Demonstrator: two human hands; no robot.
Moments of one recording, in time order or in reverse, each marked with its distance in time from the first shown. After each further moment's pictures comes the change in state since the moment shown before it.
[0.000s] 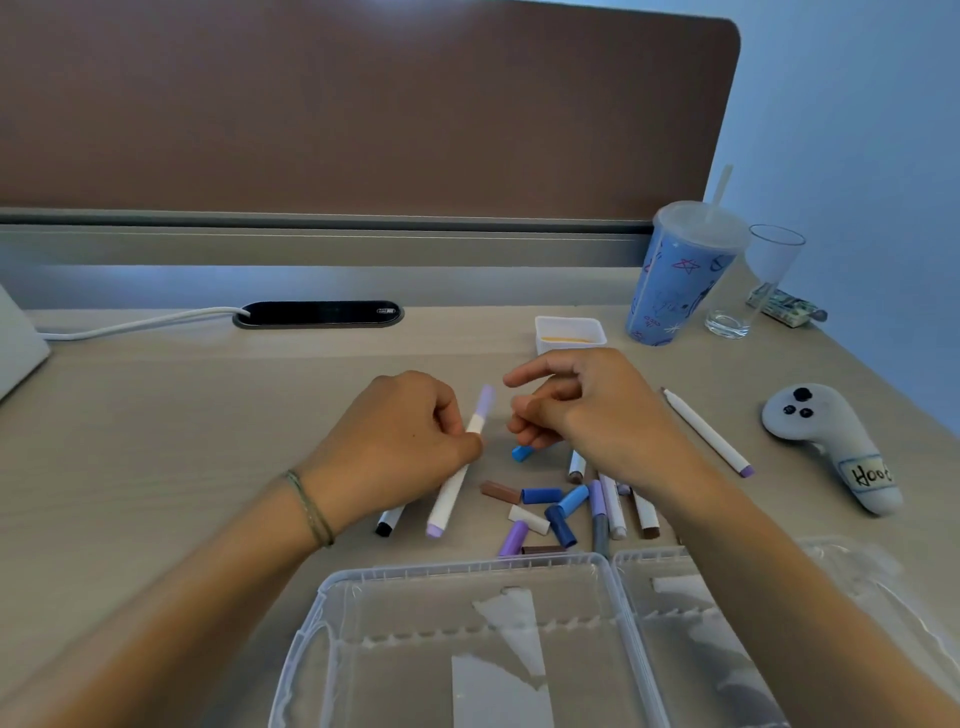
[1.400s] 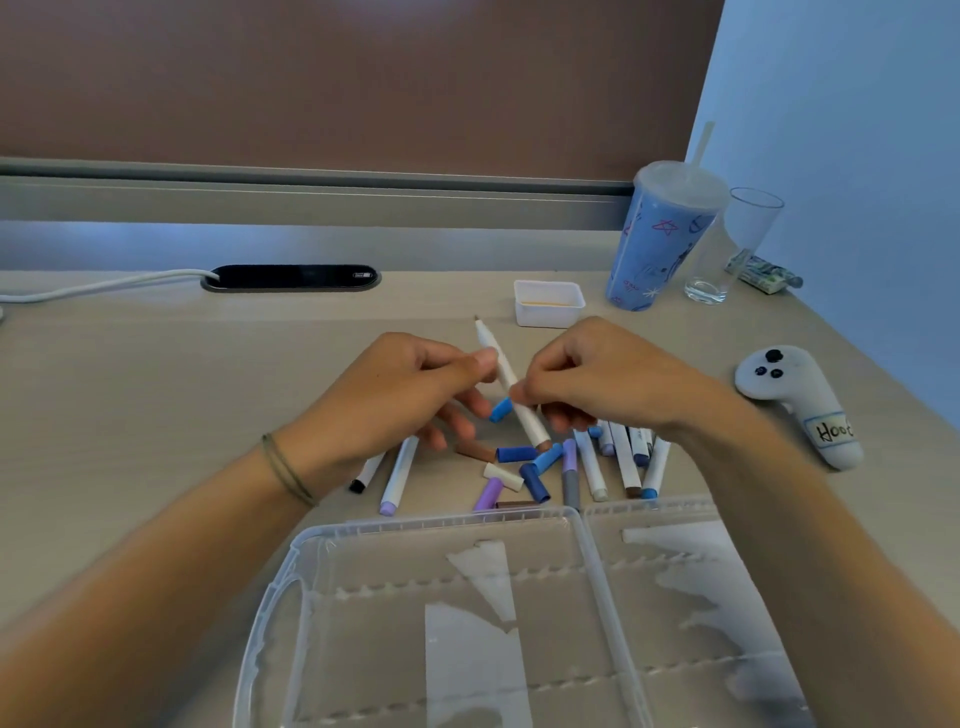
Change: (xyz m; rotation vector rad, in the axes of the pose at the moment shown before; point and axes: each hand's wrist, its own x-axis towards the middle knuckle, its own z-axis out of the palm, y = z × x) left_hand -0.004 0.015 0.011 -0.595 -0.129 -0.029; right_hand -0.004 -0.004 -0.031 -0.318 -0.277 0.073
